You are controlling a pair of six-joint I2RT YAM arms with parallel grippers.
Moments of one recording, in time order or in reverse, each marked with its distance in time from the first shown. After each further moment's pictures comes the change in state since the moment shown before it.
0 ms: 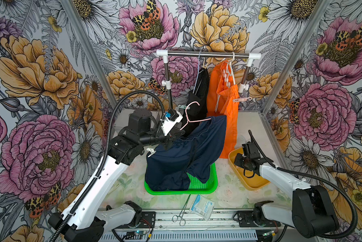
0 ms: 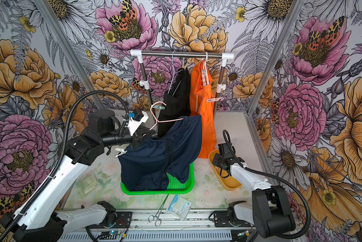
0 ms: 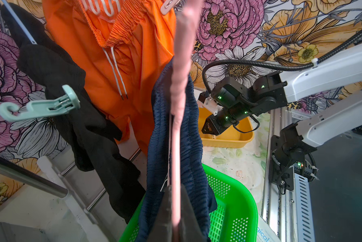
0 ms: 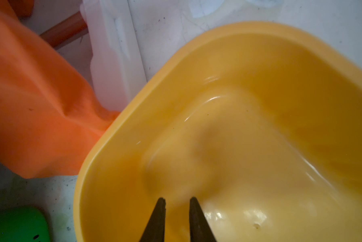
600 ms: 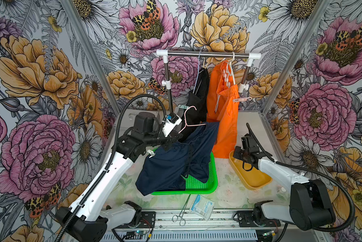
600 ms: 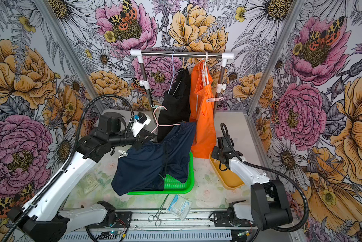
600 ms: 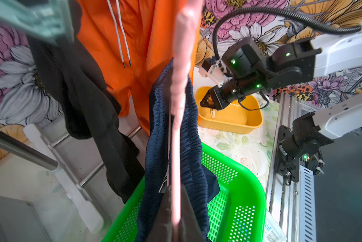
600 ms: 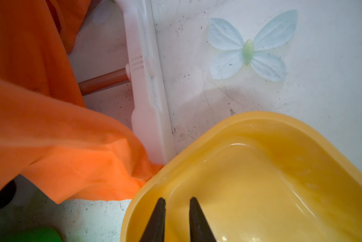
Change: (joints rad) left arm 0.056 0.024 -0.077 0.023 0.032 -0.004; right arm 0.001 0.059 0.105 0.027 0.054 -0.088
